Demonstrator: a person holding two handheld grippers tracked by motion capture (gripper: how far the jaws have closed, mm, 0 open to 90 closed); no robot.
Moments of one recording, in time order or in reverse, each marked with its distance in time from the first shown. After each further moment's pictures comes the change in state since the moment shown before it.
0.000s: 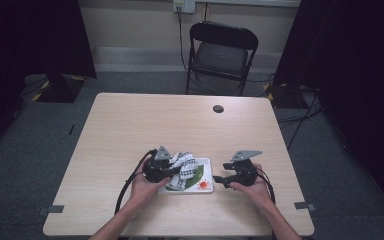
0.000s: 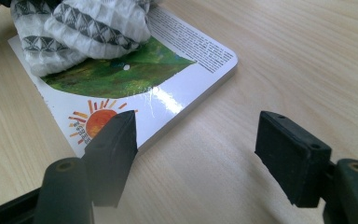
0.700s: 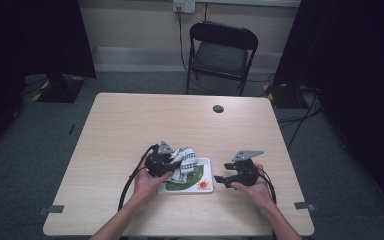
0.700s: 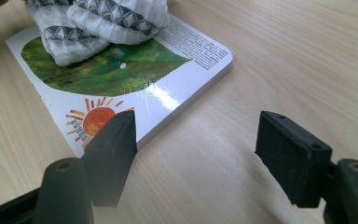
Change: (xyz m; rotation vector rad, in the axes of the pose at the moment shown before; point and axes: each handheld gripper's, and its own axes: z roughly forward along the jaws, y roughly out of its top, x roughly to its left) left arm 0.008 0.010 0.009 0.002 0.062 -0.029; right arm -0.002 -0.002 -0.003 -0.002 -0.004 0.011
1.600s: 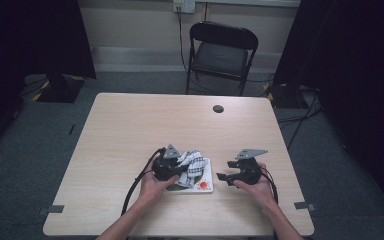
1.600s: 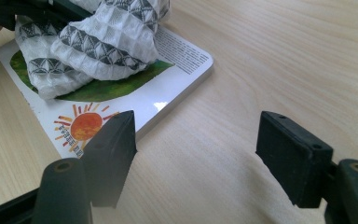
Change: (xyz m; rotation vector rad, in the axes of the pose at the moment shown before) left arm -0.016 0.001 0.011 -0.035 -0.063 0.028; right arm -0.006 0.000 -0.006 -0.022 -0.028 0.022
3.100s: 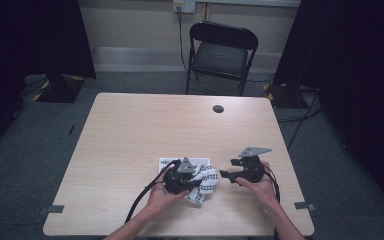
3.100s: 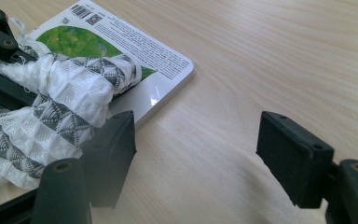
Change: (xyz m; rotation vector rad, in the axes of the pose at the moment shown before) left arm -0.048 0.004 0.006 0.054 -0.133 0.108; right arm -0.008 0.001 -0.006 -0.017 -0.027 0.028
